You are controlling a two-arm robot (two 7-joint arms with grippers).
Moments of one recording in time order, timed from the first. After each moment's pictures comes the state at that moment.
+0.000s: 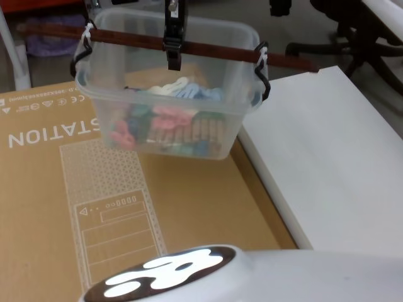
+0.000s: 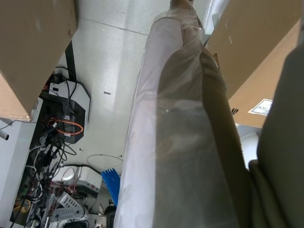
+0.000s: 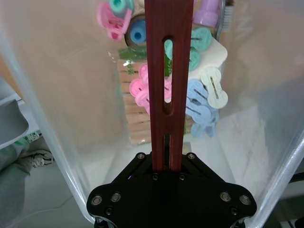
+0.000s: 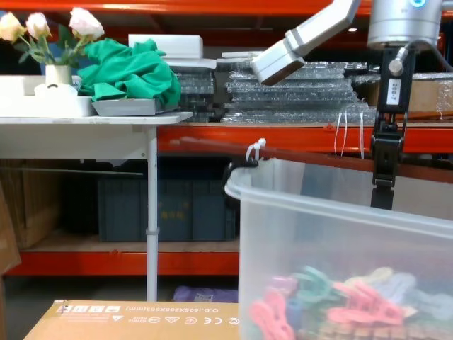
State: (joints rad) left arm -1.47 0.98 1.56 -0.90 0.05 0.15 -1.47; right arm 1.49 0.27 -1.32 -0.86 -0.07 -0.58 1.69
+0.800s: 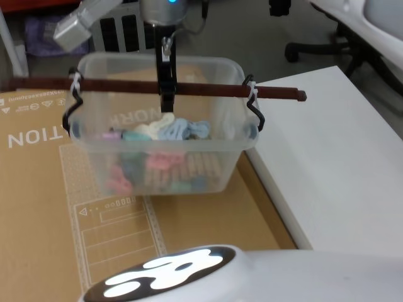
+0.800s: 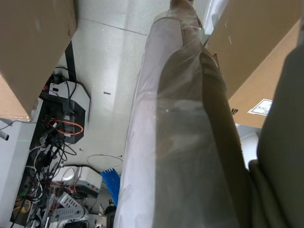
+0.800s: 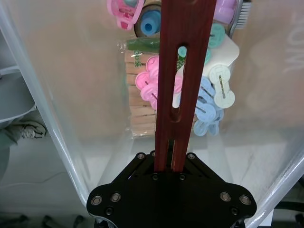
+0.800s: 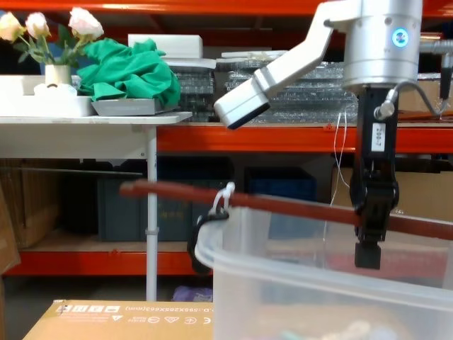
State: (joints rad) left arm -1.47 0.98 1.56 -0.90 0.05 0.15 -1.47; right arm 1.43 0.27 -1.38 -0.95 0.03 -0.69 1.72
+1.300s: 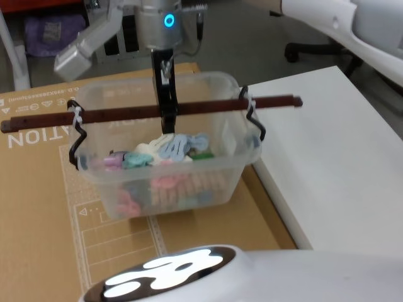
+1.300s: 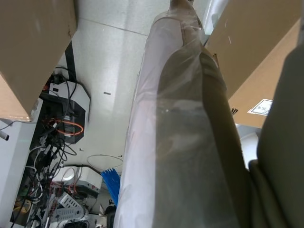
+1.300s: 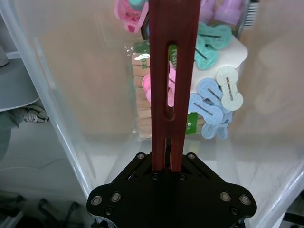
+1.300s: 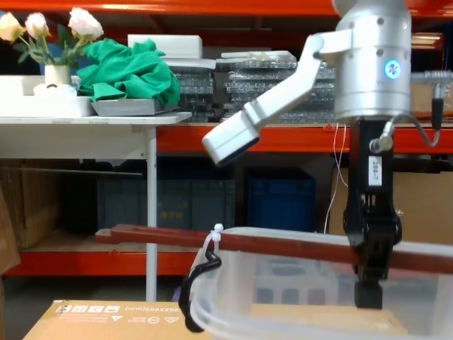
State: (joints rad) left arm -1.47 0.98 1.56 -0.90 0.05 0.15 -1.47; right arm 1.40 0.25 -1.42 -0.95 0.08 -0.74 1.74
